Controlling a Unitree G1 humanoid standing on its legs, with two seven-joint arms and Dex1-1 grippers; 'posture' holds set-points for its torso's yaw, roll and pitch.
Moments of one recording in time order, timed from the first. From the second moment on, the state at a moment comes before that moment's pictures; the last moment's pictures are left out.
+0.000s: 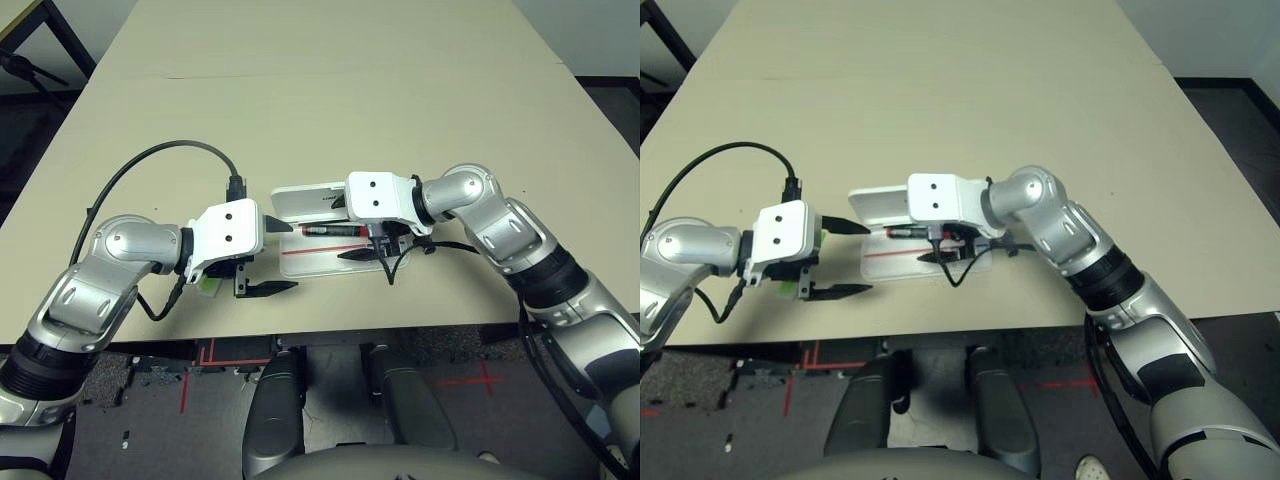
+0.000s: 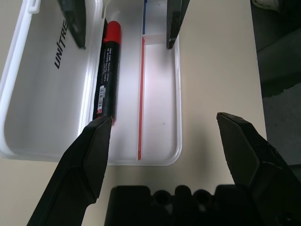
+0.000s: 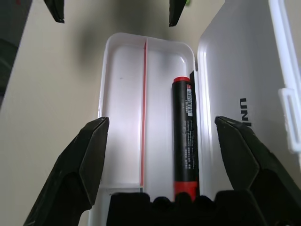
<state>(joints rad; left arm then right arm) -0.32 0.91 -0.12 -0.42 -0.29 0.45 -1.13 -0.79 -0.57 0.45 -0.10 0.04 0.43 1.23</state>
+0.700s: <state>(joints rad) -0.28 0.94 -0.10 -0.41 -0.29 0.45 -1.15 -0.63 -0.98 0.21 -0.25 0.40 0.64 1.52</state>
